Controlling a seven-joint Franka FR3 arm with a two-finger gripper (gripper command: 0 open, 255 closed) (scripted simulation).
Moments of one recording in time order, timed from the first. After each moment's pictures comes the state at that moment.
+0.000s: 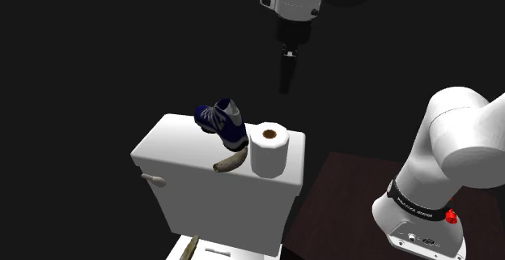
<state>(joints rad) 0.11 -0.63 0.04 -2.47 -0.02 1.92 -0.27</state>
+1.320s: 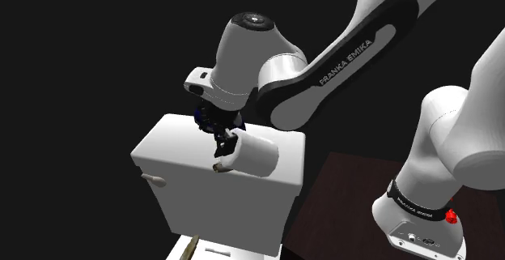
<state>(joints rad) 0.26 -0.12 0.15 -2.50 -0.18 2.75 -0.61</state>
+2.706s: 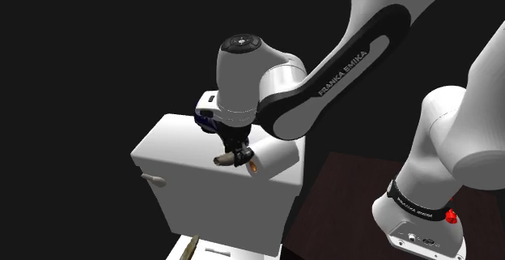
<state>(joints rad) 0.25 -0.08 0.17 -2.52 -0.21 2.55 -0.59</state>
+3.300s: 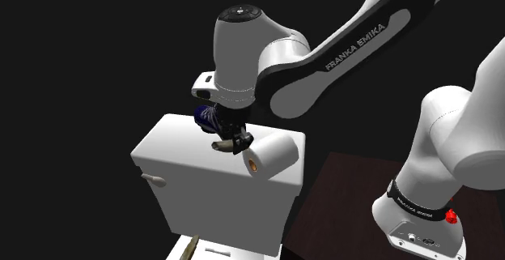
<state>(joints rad) 0.27 -0.17 0.16 -2.48 -0.16 2.42 -0.64</state>
